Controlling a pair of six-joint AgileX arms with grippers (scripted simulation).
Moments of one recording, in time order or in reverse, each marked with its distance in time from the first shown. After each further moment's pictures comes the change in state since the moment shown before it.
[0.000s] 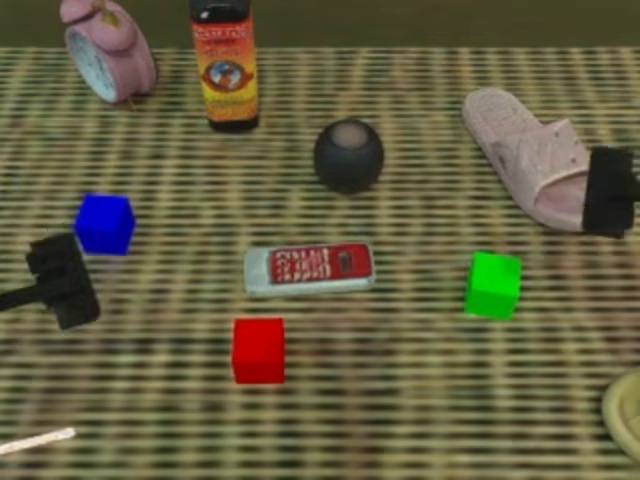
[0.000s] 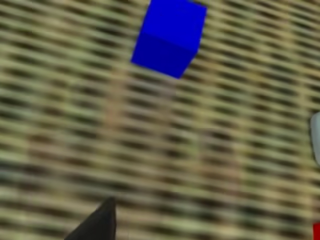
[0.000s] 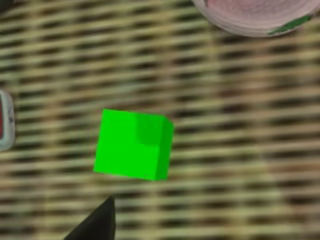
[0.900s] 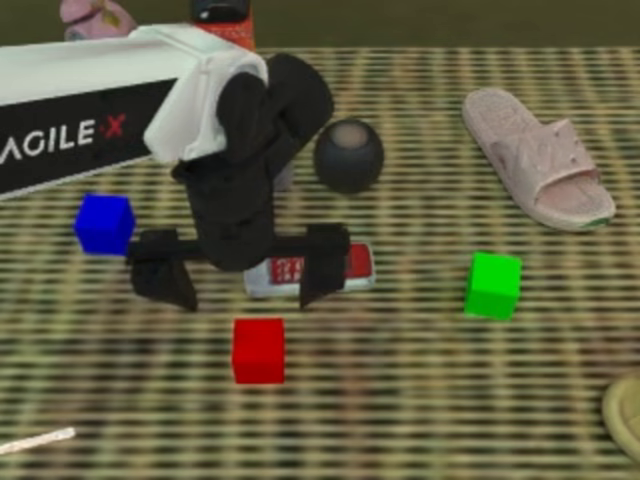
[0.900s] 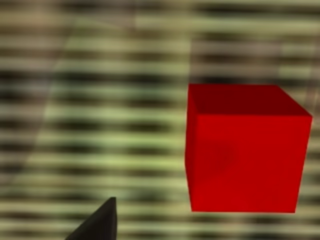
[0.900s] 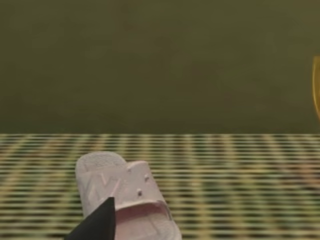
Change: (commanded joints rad) left arm -0.438 1.130 0.888 -0.570 0.020 -0.231; right arm -0.241 -1.235 -0.924 0.657 -0.001 -0.368
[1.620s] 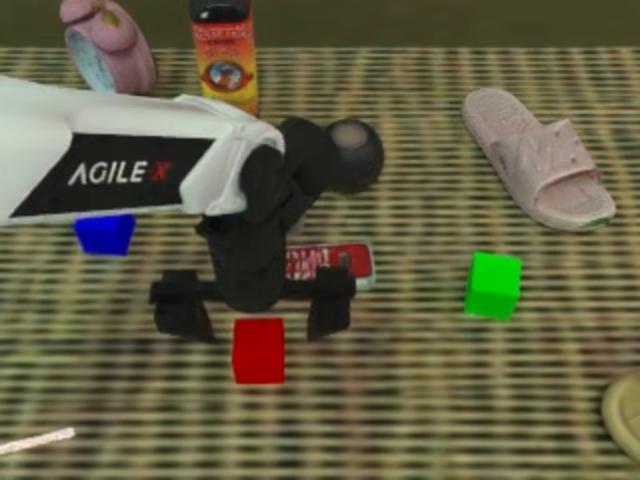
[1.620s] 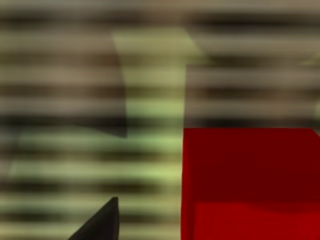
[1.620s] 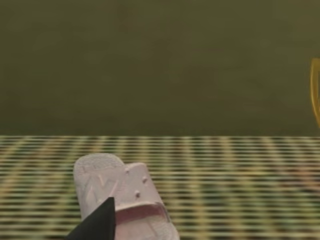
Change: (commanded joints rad) left arm -0.015 0.096 -0.110 0.204 0.001 0.004; right arm -0.003 -0.010 -0.010 0.007 0.000 -0.004
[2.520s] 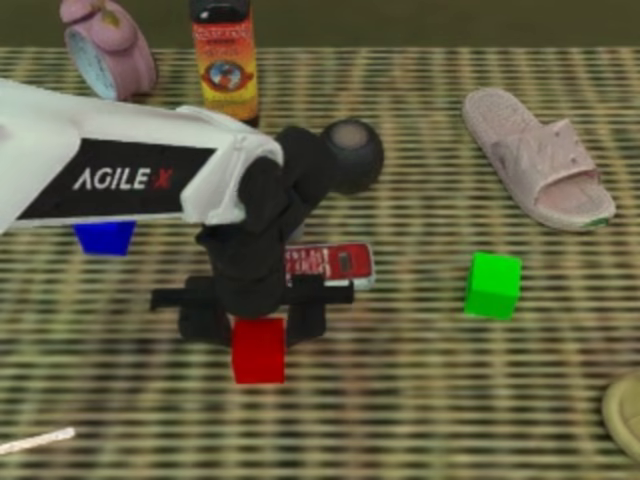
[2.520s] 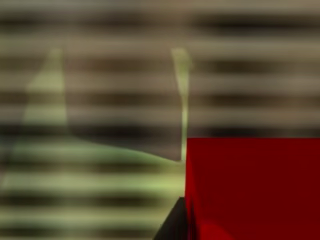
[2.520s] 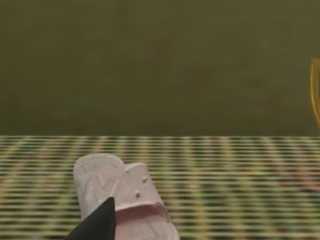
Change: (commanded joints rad) left arm -0.002 0.015 -0.029 0.042 0.001 0.001; right arm 0.000 0.000 0.000 0.000 0.000 0.000
